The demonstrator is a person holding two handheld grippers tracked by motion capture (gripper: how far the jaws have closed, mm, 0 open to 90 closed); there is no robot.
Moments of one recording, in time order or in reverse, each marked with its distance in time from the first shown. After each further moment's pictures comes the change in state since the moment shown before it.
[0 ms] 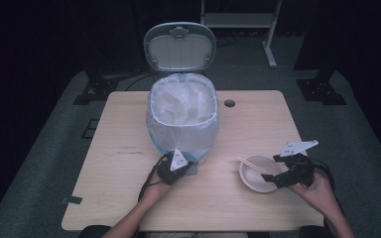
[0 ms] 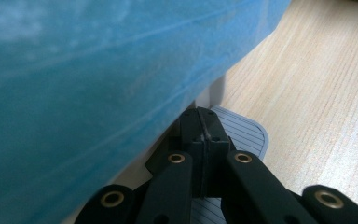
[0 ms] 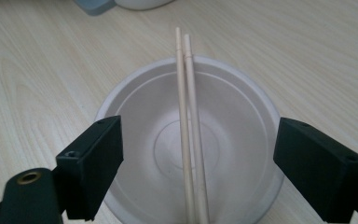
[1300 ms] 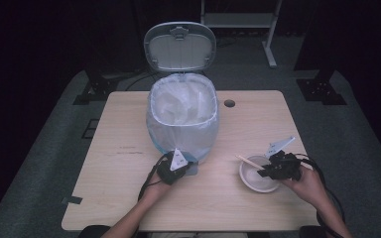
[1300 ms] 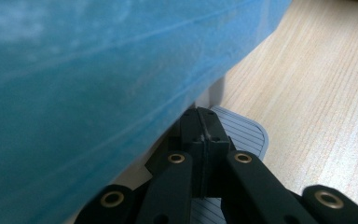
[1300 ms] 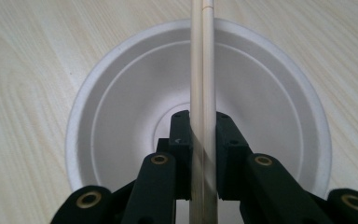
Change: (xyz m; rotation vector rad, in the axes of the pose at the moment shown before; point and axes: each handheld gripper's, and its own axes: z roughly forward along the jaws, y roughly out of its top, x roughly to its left) left arm 0.001 0.000 0.000 -0.001 0.001 0.009; right arm -0.006 0.012 0.032 0.180 0.074 -0.069
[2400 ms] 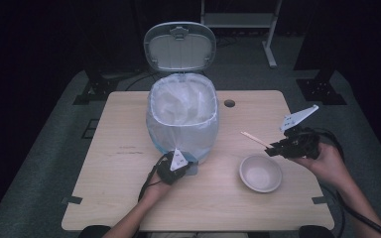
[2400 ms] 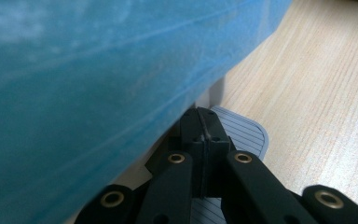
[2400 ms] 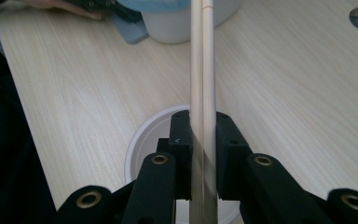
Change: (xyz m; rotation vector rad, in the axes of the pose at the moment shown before) left arm -0.002 0.000 0.001 -0.015 -0.004 -0.022; right arm -0.005 0.054 -0.095 -0.094 0.037 -0.026
